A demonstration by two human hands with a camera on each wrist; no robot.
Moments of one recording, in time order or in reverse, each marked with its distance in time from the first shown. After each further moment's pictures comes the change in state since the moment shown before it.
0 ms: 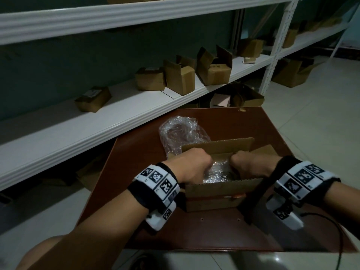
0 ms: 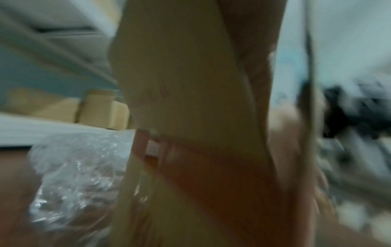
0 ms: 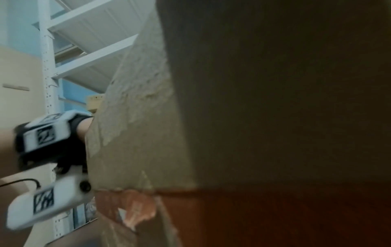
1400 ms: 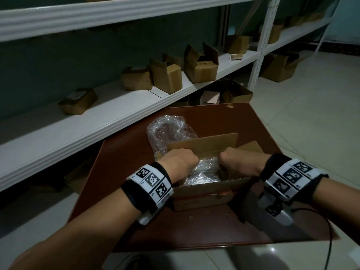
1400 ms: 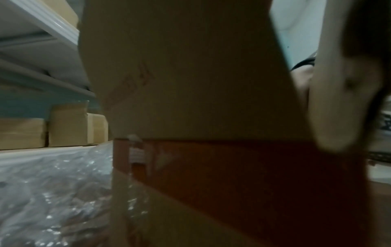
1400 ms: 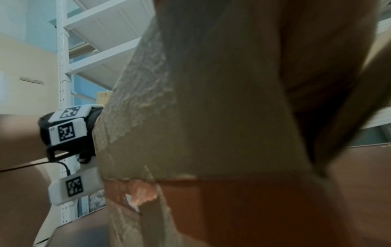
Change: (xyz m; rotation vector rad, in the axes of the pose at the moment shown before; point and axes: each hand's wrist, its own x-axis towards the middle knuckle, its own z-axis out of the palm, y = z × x) left_hand 0.002 0.015 -0.004 0.158 -0.109 -0.093; right_hand -0.004 0.016 0.012 -0.013 0.149 -0.103
